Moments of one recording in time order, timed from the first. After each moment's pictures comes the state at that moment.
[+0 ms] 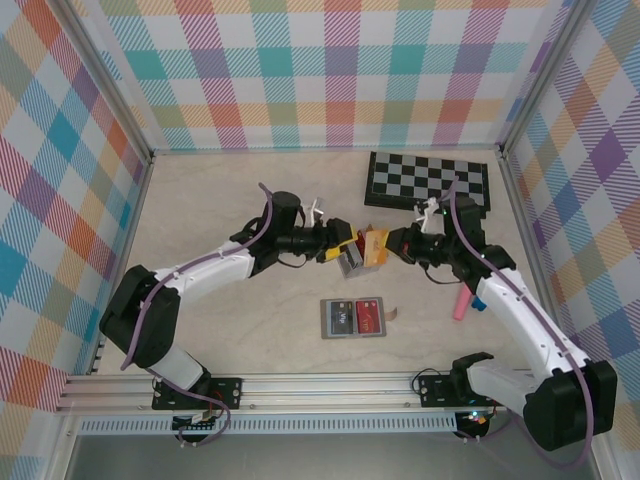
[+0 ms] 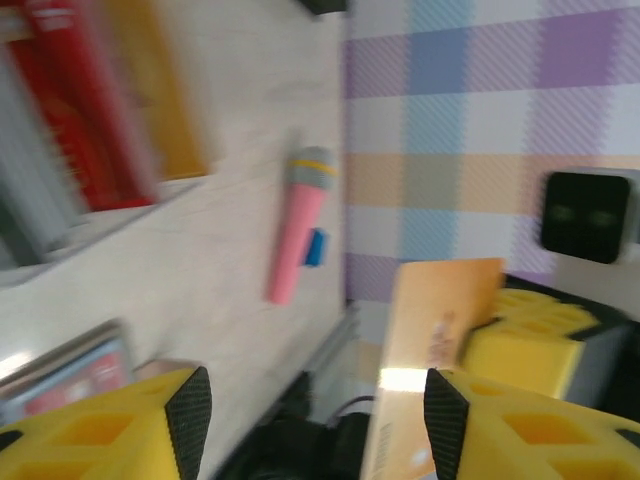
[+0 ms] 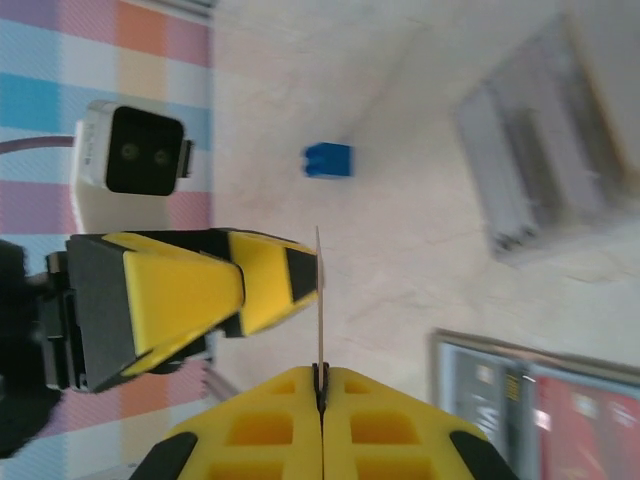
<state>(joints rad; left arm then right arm) -0.63 1.56 1.00 0.01 0.63 -1.10 0.29 1.06 0.86 -0.51 -0.63 0.78</state>
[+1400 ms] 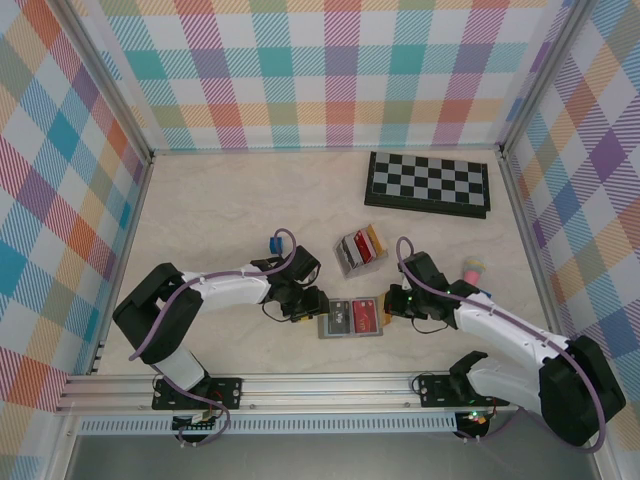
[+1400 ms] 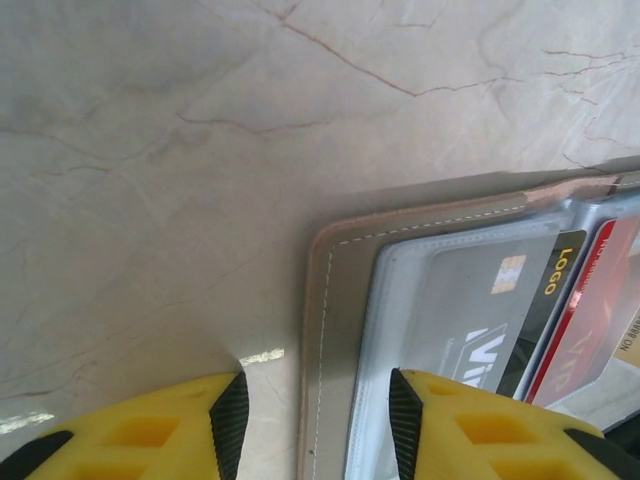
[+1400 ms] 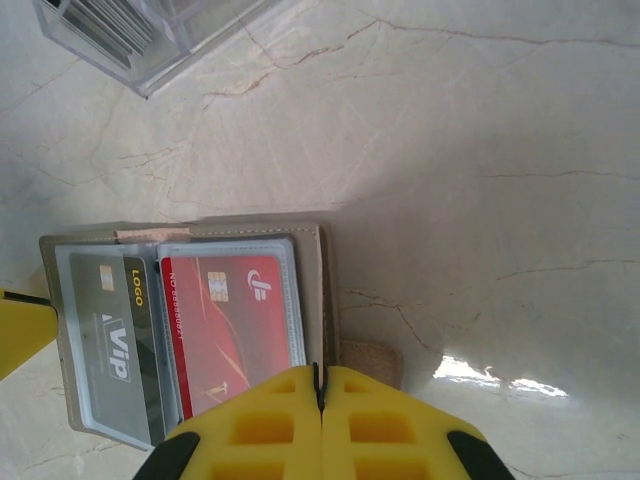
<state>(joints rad) -0.80 1.63 0.83 -0.40 0.32 -0.95 0.59 1.06 0.51 -0.48 -0.16 0.72</state>
